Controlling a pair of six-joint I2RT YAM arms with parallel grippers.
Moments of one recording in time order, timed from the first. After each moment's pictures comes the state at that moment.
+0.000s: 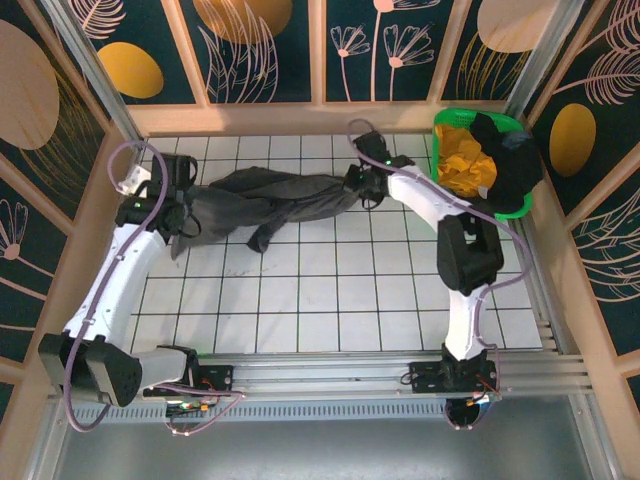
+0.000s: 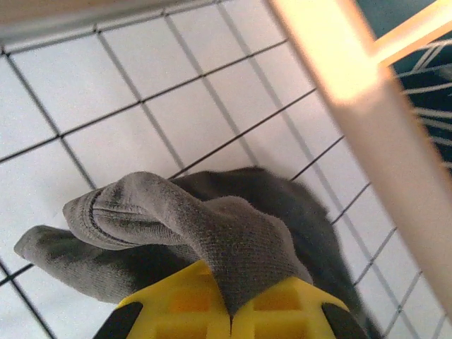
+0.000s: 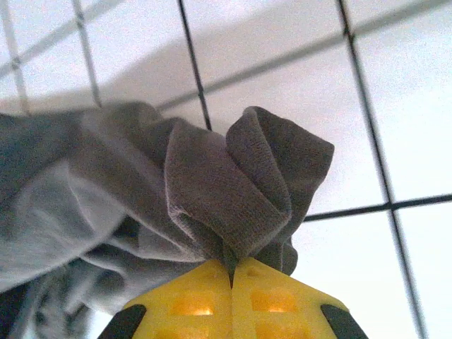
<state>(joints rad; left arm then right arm) -0.17 1.26 1.26 -0.78 -0.43 -1.13 0.45 1.96 1.63 -0.60 -0.04 0.72</state>
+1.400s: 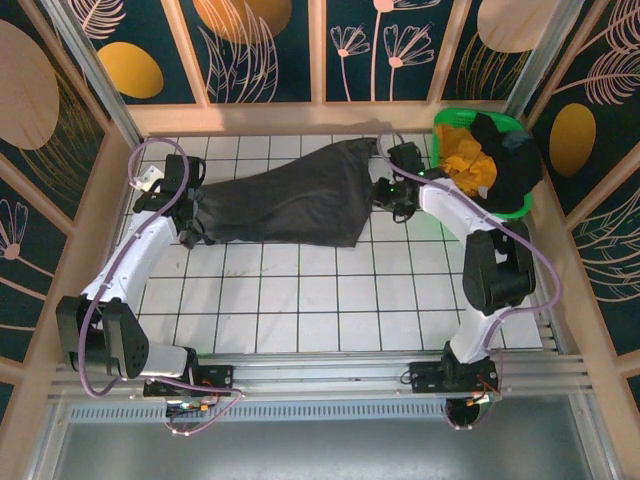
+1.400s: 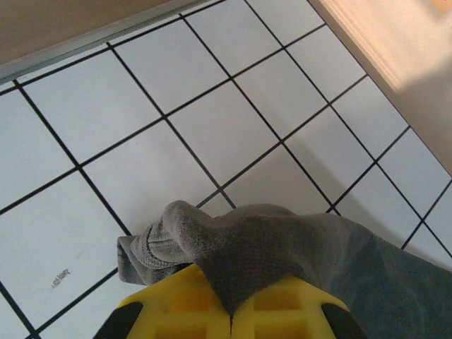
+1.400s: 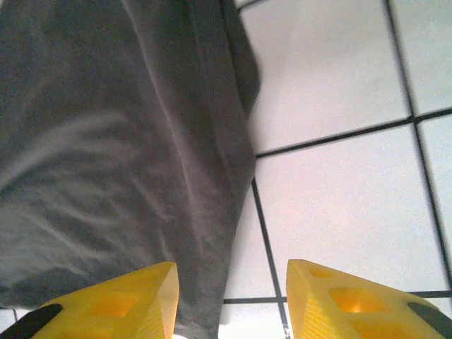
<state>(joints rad) -0.14 1.40 1.17 -0.65 -0.46 -0.99 0.34 1.78 1.34 -0.59 -0.11 0.60</state>
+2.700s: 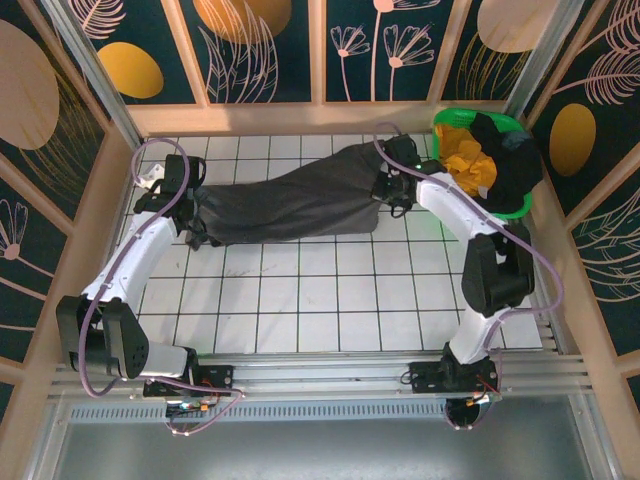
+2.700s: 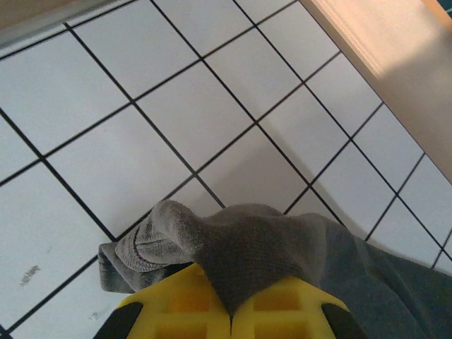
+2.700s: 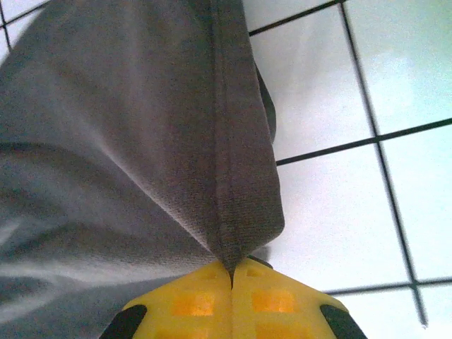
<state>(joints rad) -0.14 1.40 1.15 -0.61 -0.37 -0.96 0.37 1.75 1.46 -0.73 0.03 0.60</state>
